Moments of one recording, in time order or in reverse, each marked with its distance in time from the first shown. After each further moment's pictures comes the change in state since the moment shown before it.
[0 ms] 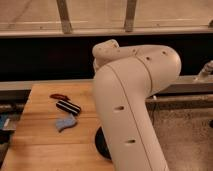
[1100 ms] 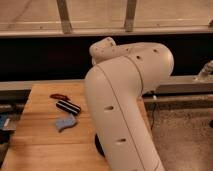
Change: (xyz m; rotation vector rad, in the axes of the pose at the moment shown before) arm -0.034 0.004 0.000 0.054 -0.072 -0.035
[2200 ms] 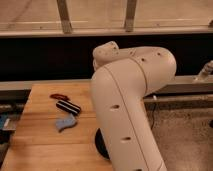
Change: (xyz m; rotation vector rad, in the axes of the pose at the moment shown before) arm 0.008 0.000 0.014 -0.042 -0.020 0.019
